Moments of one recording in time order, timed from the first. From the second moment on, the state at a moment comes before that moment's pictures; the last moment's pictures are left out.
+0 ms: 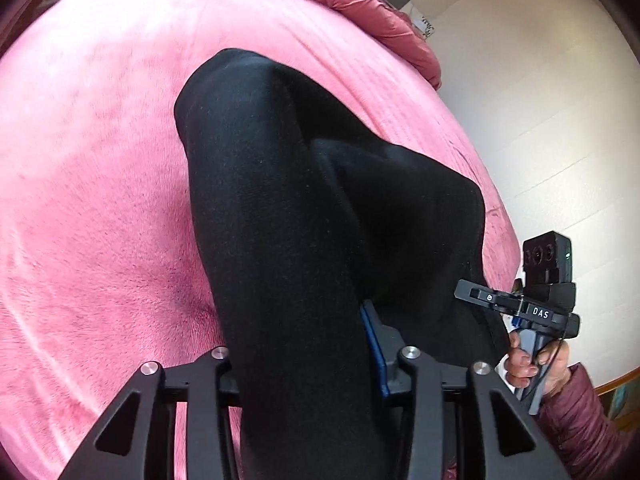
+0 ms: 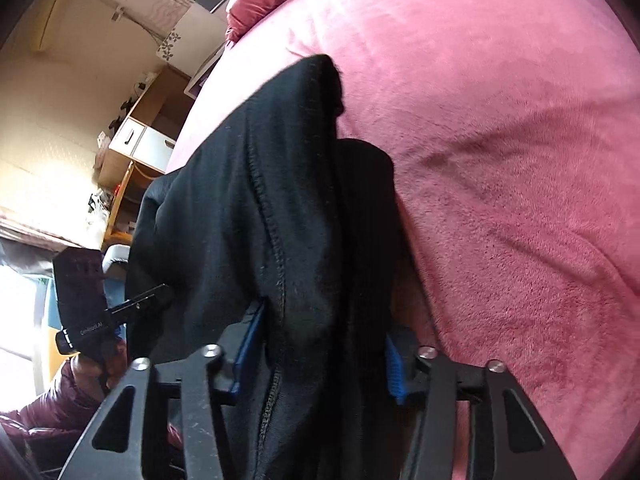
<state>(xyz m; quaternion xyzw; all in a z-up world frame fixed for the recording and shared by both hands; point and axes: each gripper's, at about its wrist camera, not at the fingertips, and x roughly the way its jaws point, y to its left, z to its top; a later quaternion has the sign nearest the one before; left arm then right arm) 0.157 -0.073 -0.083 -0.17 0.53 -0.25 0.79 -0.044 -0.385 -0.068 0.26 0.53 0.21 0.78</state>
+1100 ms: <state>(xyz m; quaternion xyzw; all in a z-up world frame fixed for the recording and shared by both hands) 0.142 -0.028 -0.002 -0.10 0.42 -0.15 0.89 0.017 -0.269 0.019 0.20 0.48 0.29 0.80</state>
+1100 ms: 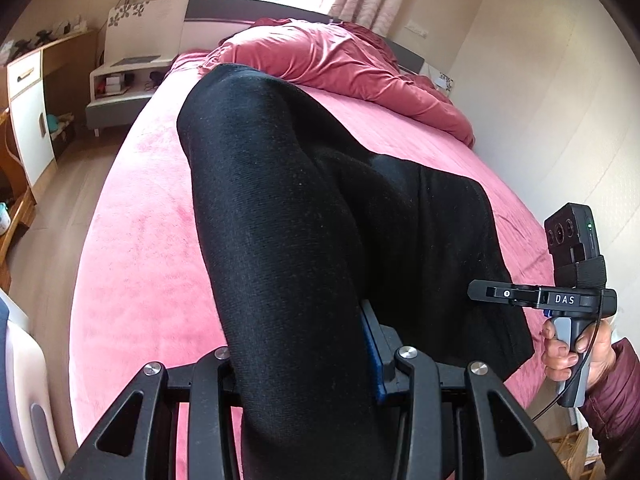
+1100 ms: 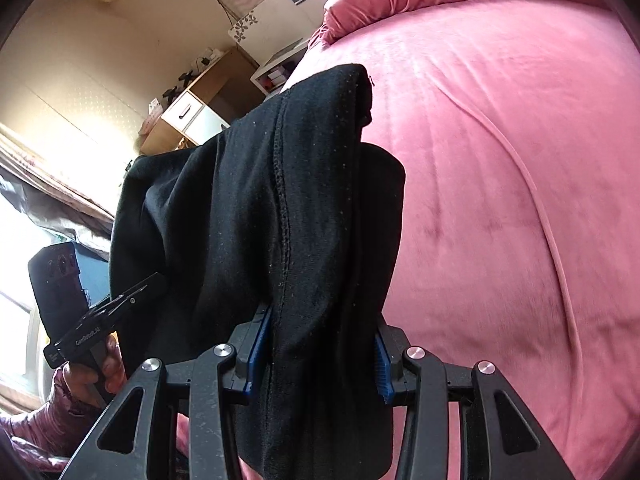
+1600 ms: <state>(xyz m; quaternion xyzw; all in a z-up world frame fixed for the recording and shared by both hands) 0.228 0.032 -0.055 -0.21 0.51 -0.15 0.82 0.085 -0.247 -0.001 0.18 0.52 0.29 0.78</state>
